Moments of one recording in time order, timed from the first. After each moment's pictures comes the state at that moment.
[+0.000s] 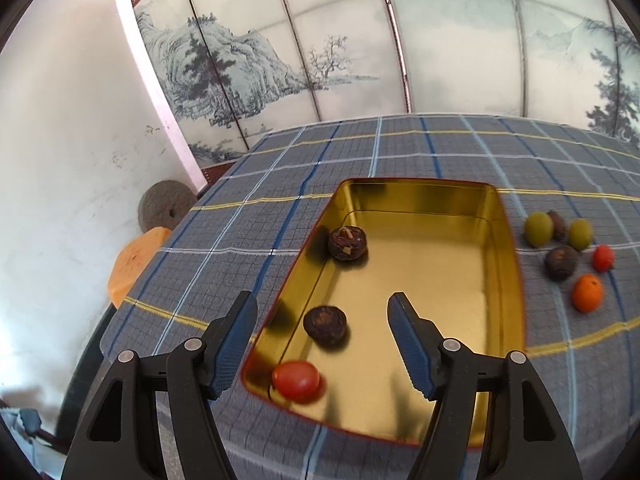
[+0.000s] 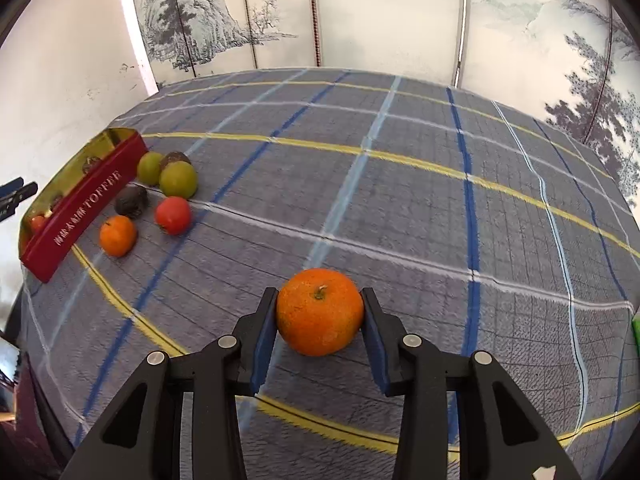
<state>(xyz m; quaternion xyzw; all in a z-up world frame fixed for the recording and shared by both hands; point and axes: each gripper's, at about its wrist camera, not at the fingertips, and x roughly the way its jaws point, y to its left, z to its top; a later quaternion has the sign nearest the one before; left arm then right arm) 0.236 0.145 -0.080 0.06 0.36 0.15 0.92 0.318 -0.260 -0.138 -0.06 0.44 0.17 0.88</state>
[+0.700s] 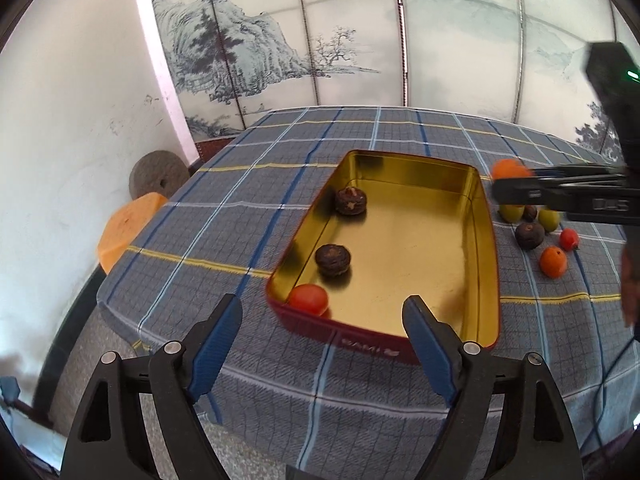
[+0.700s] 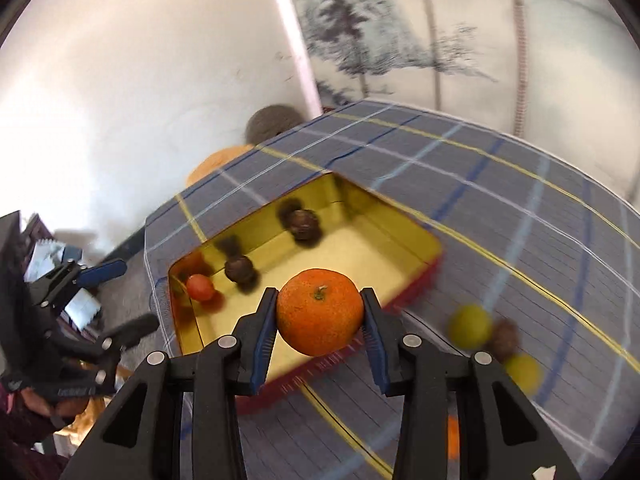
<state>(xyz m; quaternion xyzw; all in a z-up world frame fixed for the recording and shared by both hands) 0.178 0.162 -0.076 0.00 0.38 0.14 0.91 0.336 0.014 -0.081 -0.08 0.41 0.42 0.81</state>
